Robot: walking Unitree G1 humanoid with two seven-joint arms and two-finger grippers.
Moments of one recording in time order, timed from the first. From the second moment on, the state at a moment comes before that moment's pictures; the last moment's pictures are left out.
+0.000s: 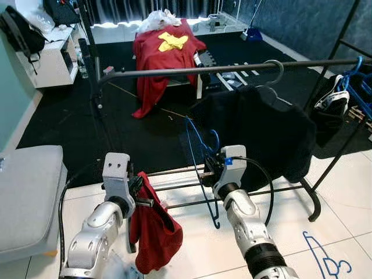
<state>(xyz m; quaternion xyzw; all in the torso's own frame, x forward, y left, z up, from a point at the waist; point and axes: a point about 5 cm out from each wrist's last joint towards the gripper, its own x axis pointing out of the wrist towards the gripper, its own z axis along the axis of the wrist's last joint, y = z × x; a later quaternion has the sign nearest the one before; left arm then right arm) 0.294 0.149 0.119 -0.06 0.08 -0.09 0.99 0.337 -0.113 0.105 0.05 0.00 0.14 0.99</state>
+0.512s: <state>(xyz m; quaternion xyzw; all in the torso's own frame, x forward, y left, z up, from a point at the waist) 0.297 0.151 0.120 -0.06 0.08 -0.07 0.99 0.330 -0.108 0.099 0.01 0.02 0.15 0.99</state>
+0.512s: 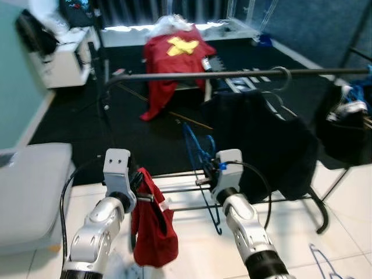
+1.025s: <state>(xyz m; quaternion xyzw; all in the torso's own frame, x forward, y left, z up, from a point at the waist) 0.298 0.142 0.121 -0.06 0.08 -0.08 0.99 0.327 -0.124 0.098 0.00 0.03 0.13 0.99</state>
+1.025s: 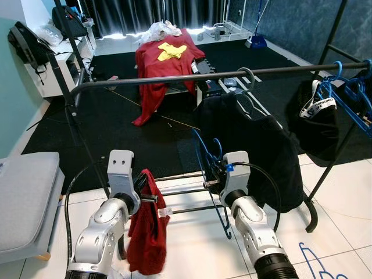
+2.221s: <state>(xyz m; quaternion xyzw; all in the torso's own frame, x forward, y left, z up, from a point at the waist) 0.304 0.135 0.147 -0.07 0.02 -0.10 0.99 0.350 -0.135 0.181 -0.06 -0.09 0.16 0.98</state>
